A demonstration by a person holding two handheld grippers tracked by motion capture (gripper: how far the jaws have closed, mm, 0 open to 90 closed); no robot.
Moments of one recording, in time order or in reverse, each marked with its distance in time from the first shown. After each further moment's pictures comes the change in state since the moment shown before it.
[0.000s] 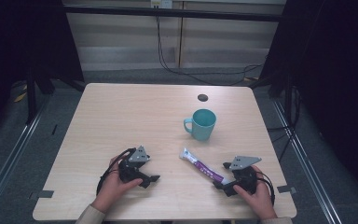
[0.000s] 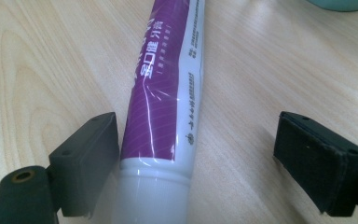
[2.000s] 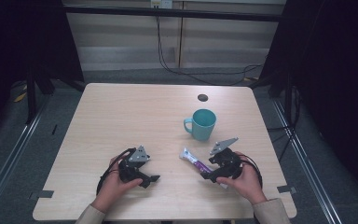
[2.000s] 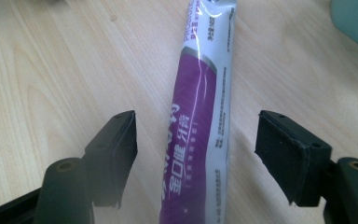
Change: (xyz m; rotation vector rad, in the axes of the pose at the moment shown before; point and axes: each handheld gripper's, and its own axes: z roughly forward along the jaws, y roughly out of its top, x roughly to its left) left arm 0.000 0.000 0.000 0.000 0.002 0.000; right arm 0.005 0.073 0.021 0.207 0.068 0.036
